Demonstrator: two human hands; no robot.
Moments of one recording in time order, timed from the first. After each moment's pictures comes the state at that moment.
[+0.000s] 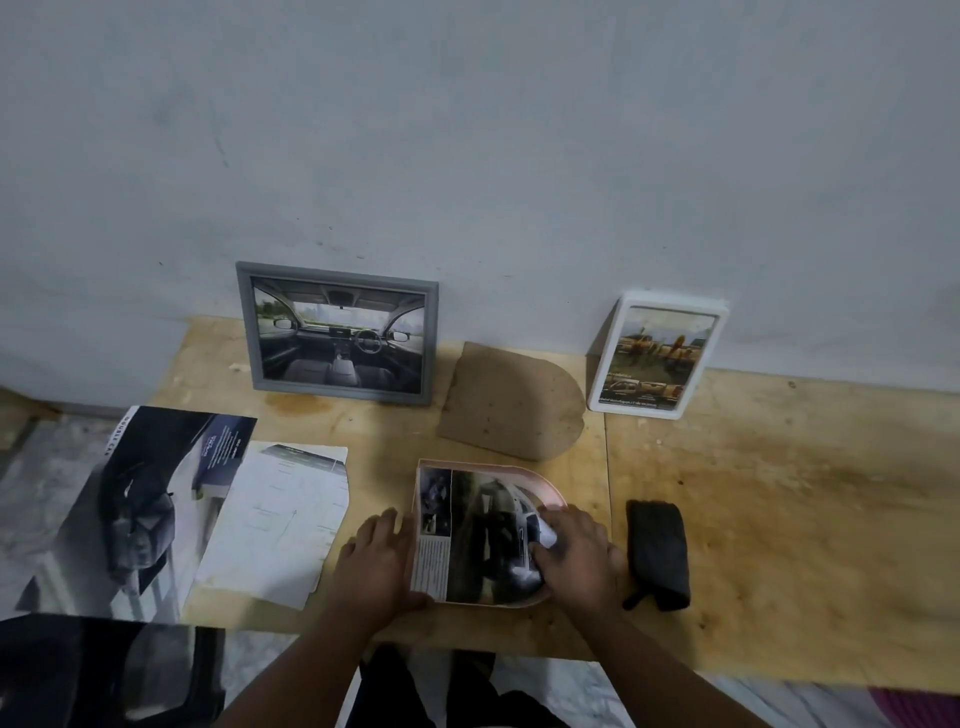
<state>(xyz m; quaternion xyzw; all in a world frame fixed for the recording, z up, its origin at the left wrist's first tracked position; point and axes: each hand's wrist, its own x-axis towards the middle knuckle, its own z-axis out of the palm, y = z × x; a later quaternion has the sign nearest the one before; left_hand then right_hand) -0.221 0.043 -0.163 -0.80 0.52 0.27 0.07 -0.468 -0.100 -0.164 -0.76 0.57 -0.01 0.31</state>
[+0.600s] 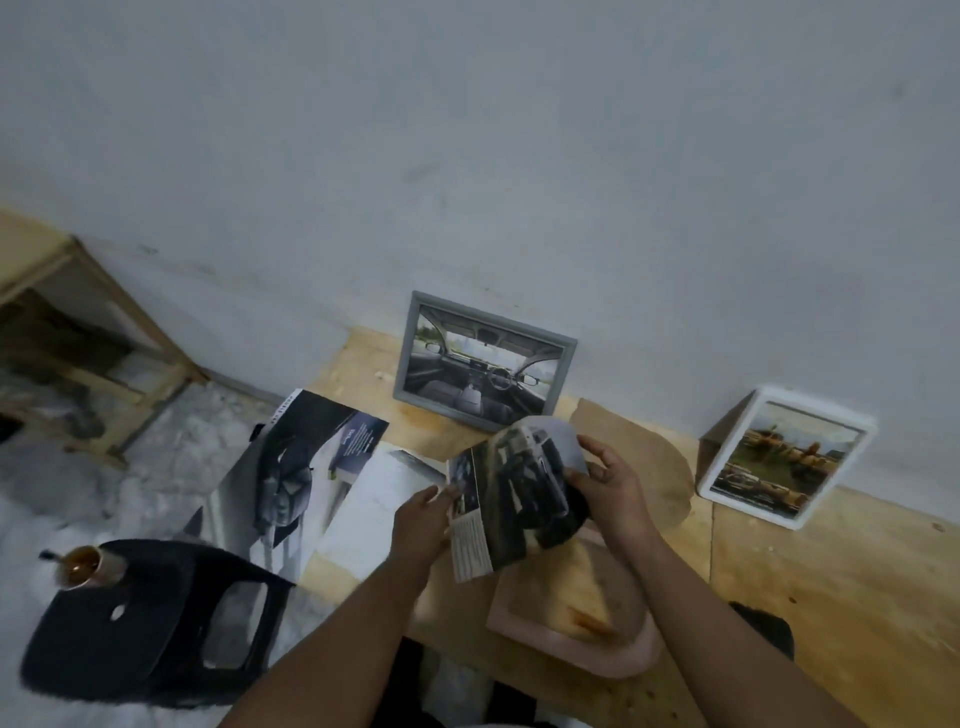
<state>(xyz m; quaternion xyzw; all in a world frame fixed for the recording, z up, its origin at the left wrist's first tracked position) -0.156 0.048 -0.092 -0.74 -0.05 0.43 -0.52 -0.309 -0.144 -0.050 -0.58 0.42 -0.16 0.68</state>
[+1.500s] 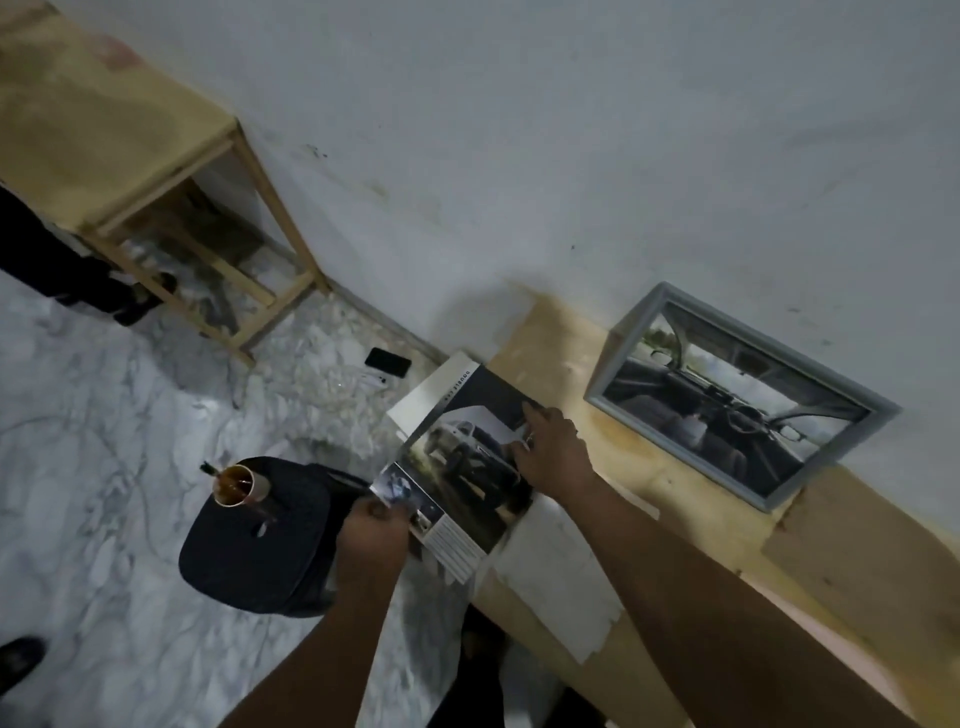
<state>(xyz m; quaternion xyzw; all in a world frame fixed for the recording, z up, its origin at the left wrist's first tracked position) 0.055 0.266 -0.169 -0.89 -0.16 0.22 -0.37 0.037 0.005 -0.168 -0.91 0.26 0.17 0.29</state>
